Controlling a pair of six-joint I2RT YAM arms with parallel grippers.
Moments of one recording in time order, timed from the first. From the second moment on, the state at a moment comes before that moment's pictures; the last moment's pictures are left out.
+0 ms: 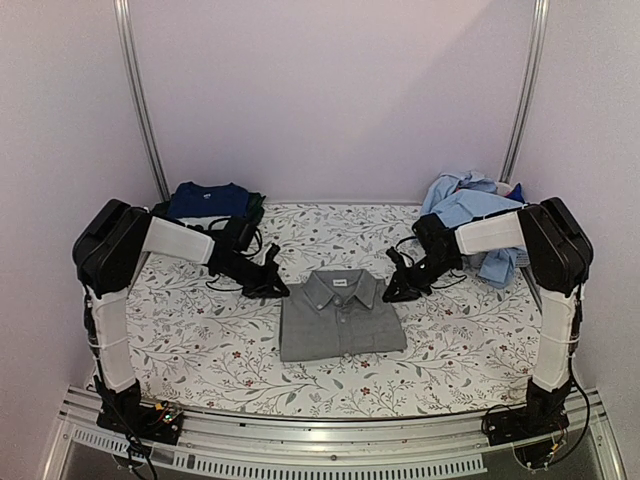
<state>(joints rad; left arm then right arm) -0.46 2.04 1.18 -0.18 0.57 -0.48 0.44 2.05 1.27 -0.46 -0.60 0.25</state>
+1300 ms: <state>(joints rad) -0.60 2.24 1.47 -0.10 0.66 -0.57 0.58 2.15 1.40 -0.36 -0.85 0.24</state>
